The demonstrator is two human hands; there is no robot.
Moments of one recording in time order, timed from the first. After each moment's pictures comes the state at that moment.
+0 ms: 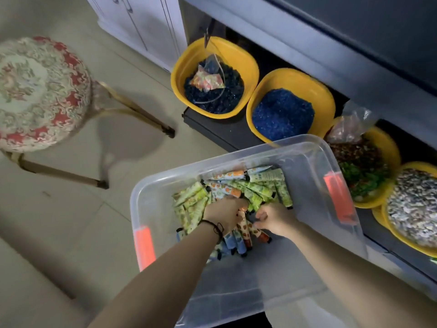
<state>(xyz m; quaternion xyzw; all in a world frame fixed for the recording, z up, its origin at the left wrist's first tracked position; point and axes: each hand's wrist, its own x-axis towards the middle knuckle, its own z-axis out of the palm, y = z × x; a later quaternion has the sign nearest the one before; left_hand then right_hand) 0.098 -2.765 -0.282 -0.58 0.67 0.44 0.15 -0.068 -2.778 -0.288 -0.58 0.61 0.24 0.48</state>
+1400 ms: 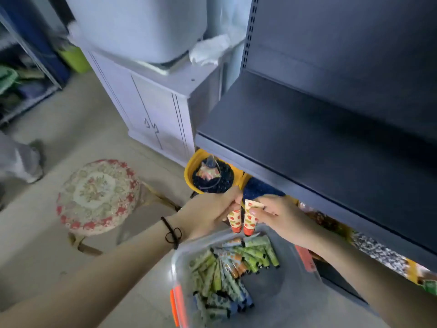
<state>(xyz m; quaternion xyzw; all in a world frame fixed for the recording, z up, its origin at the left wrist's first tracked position) 0.200 -2.864 0.027 -0.42 0.84 0.33 -0.08 -0.013 -2.857 0.038 -0.72 0.56 -0.09 0.40</state>
